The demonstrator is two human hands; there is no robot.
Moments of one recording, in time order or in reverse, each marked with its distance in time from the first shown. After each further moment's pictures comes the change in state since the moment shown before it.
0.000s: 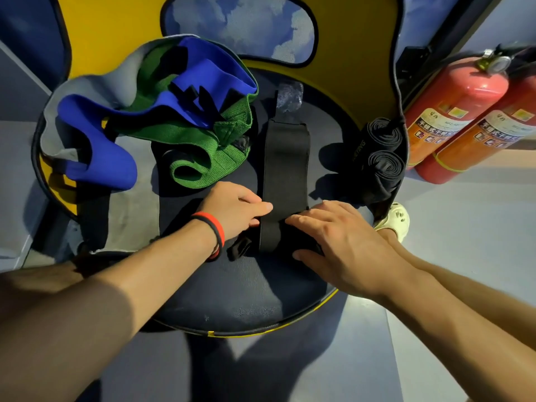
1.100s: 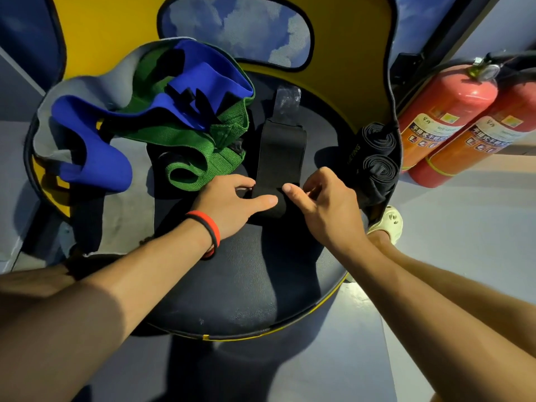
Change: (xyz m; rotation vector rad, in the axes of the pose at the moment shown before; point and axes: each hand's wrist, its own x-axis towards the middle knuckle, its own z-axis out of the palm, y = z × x) left_hand 0.004 0.005 -0.007 0.100 0.047 0.153; right_hand 0.050 0.007 0.014 0.519 0.433 0.608
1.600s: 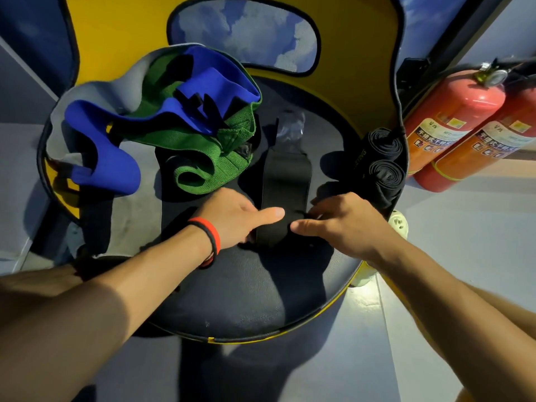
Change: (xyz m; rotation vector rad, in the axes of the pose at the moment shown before) left_hand -0.012 0.002 -0.008 0.169 -0.136 -0.078; right_hand 0.000 0.002 -0.035 -0.181 -0.446 0.004
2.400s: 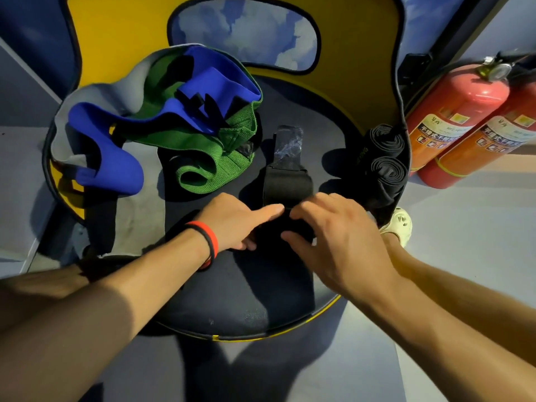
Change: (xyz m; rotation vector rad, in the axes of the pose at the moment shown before) left_hand -0.004 0.003 0.003 -0.158 -0.029 -0.134; right_hand -0.034 -0.020 0.027 -0.364 0.428 -0.469
